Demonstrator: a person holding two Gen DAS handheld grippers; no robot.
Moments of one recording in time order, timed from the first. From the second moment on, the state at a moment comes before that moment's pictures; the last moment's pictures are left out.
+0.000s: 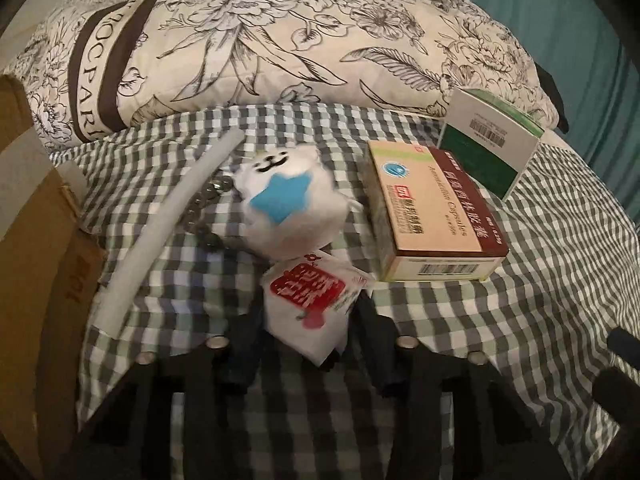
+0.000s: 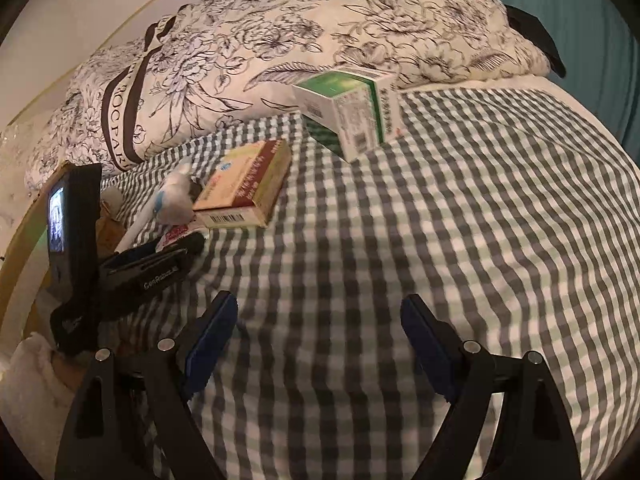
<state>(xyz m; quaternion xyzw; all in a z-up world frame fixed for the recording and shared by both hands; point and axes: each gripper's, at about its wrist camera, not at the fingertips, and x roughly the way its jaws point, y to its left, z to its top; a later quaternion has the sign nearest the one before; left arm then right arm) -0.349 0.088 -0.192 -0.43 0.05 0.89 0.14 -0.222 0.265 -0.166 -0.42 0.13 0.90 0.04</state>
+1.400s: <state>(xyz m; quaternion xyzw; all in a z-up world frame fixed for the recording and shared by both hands) -0.359 0.112 -0.177 -0.38 0.16 0.89 0.17 -0.313 0.239 -0.195 -0.41 0.16 0.90 0.05</state>
